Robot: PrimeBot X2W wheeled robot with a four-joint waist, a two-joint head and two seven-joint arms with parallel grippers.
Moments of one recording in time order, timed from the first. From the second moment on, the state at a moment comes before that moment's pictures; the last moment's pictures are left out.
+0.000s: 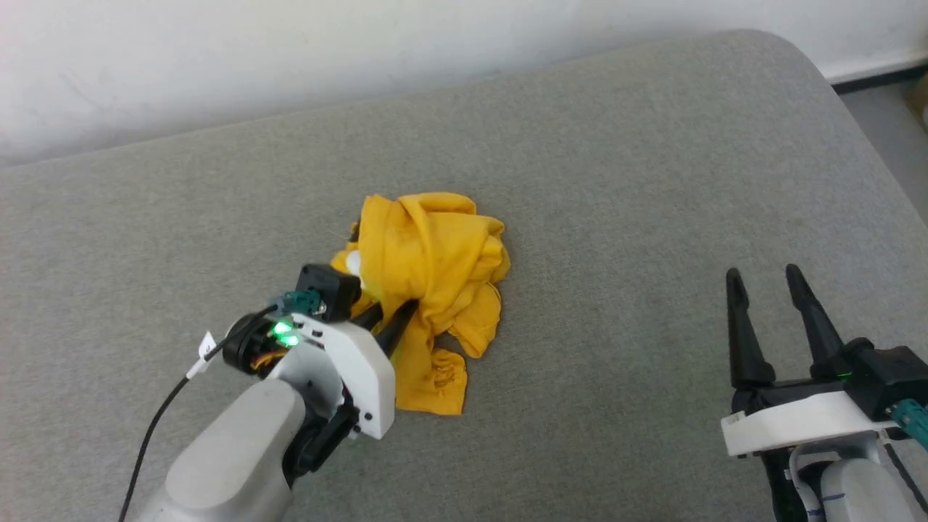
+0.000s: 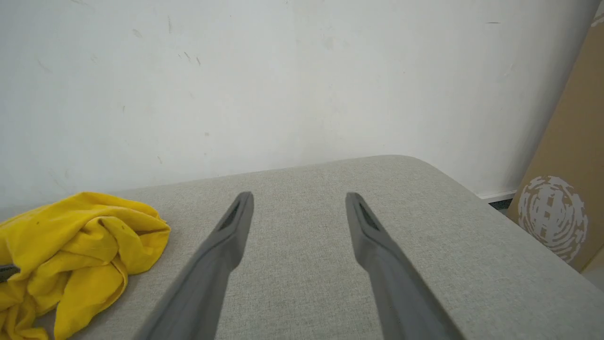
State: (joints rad) left arm -0.49 0.39 -0.68 0.30 -0.67 -0.02 0.11; right arm -0.07 -0.05 -0.04 0.08 0.18 0.13 -0.26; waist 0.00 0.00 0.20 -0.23
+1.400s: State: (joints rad) left arm 0.03 0.35 -0.31 0.02 -0.41 0.25 -0.26; right arm 0.04 -0.05 -0.07 0.10 0.14 0.13 -0.24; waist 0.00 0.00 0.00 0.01
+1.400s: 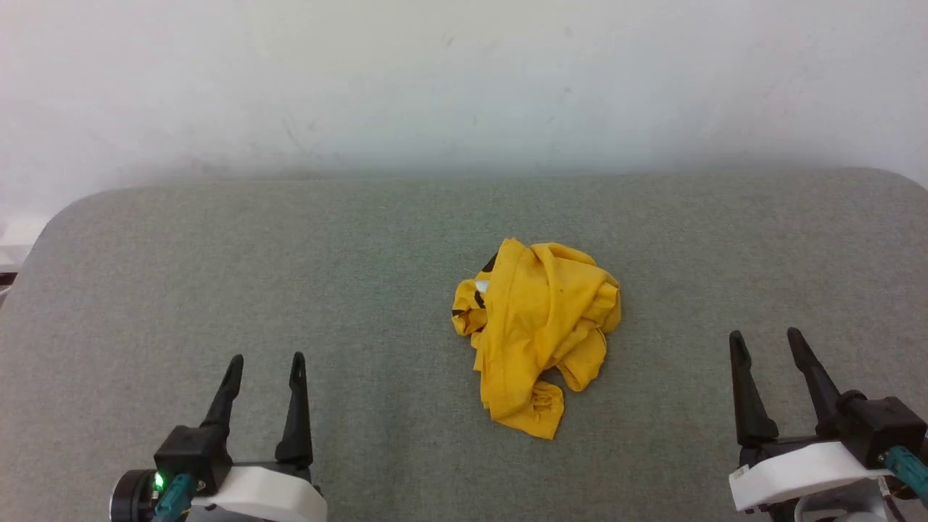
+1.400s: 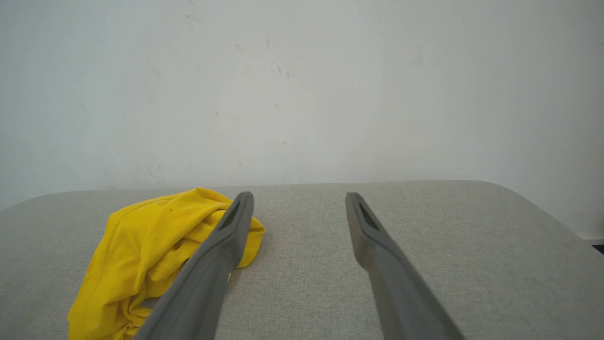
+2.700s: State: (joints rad) left arm -0.04 0.11 -0.16 0.13 -0.25 0.04 -0.26; right arm -0.31 -0.34 0.57 0.30 0.38 0.13 0.53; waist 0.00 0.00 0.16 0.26
